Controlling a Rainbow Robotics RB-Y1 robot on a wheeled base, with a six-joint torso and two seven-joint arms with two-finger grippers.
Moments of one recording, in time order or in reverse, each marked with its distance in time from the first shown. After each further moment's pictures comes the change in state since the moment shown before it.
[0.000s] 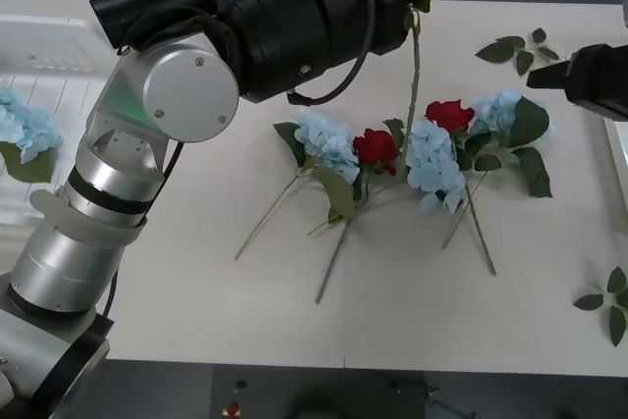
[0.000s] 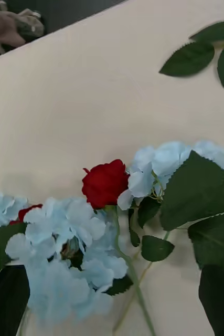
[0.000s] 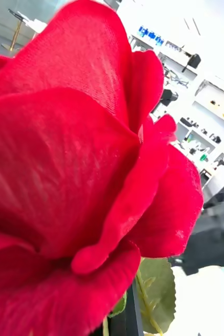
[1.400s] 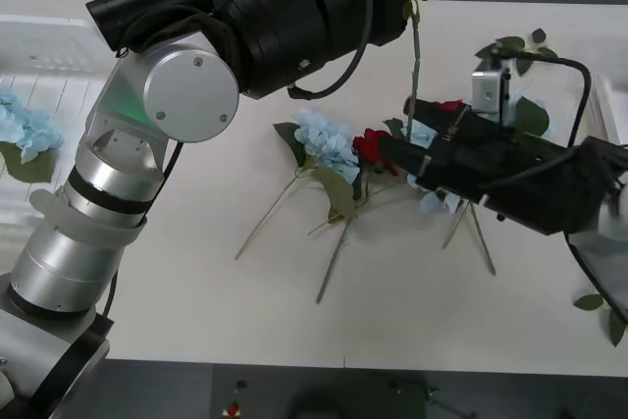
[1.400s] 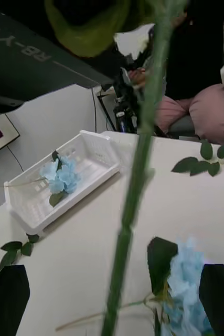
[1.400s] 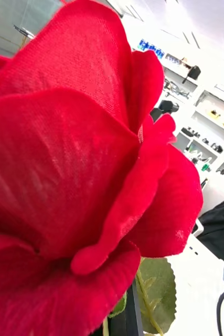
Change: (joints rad) right arm 0.227 0.423 0.226 -0.115 -0.616 -0.475 1.314; left arm 0.000 0.000 0.001 0.000 -0.008 -0.041 0.000
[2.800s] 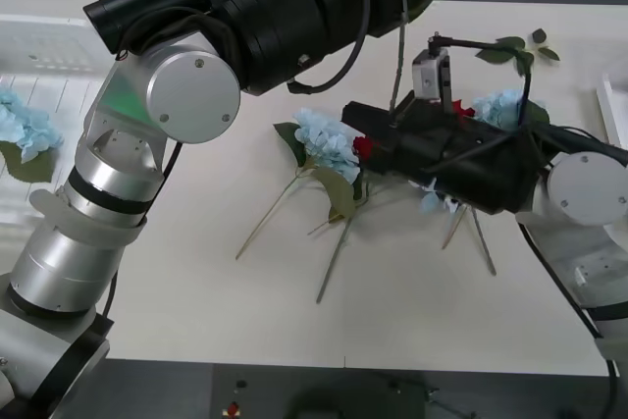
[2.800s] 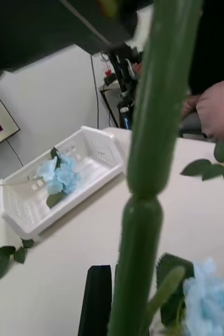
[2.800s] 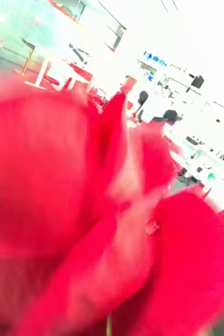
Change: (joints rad) right arm -0.110 0.053 0.067 0.099 0.135 -0.016 -0.075; left arm 0.000 0.002 0.000 0.000 -0.030 -0.040 0.017
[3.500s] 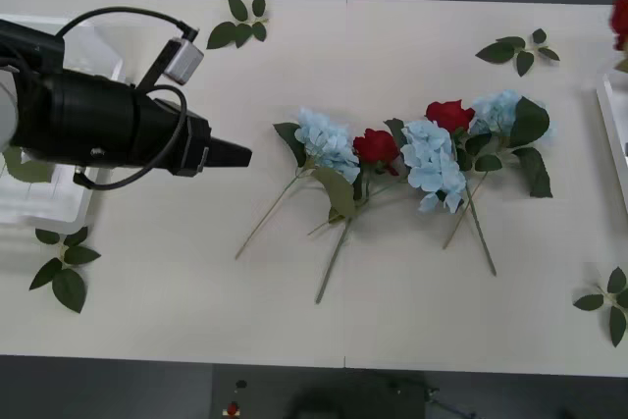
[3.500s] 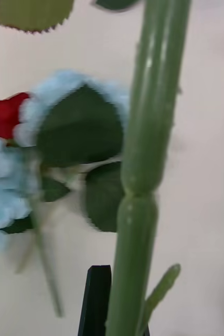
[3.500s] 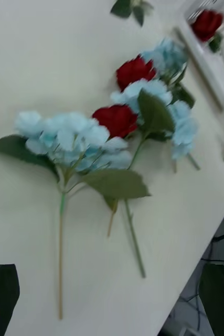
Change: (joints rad) right arm -0.001 -0.829 -0.037 0.430 -0.078 0.190 -0.655; left arm 0.190 0.686 -0.001 -0.110 0.479 0.460 0.001
